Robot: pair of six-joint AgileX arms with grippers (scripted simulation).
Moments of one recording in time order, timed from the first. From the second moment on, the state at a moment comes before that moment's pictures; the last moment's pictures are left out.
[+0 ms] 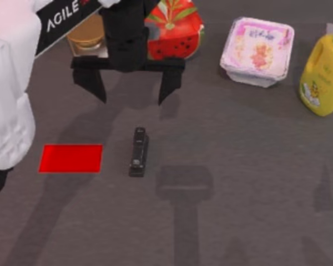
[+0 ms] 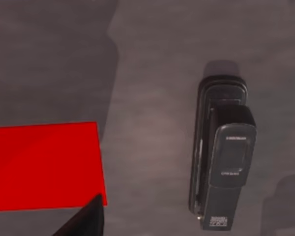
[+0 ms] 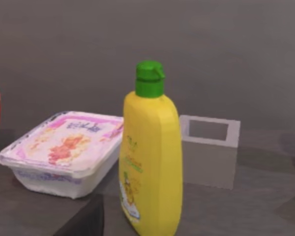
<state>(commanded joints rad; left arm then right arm) -0.50 2.37 2.24 -1.44 0.01 -0.40 0.00 0.00 0.00 0.00 0.00 0.00</state>
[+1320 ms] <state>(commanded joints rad) -0.50 2.41 1.91 -1.07 0.01 -0.40 0.00 0.00 0.00 0.00 0.00 0.00</state>
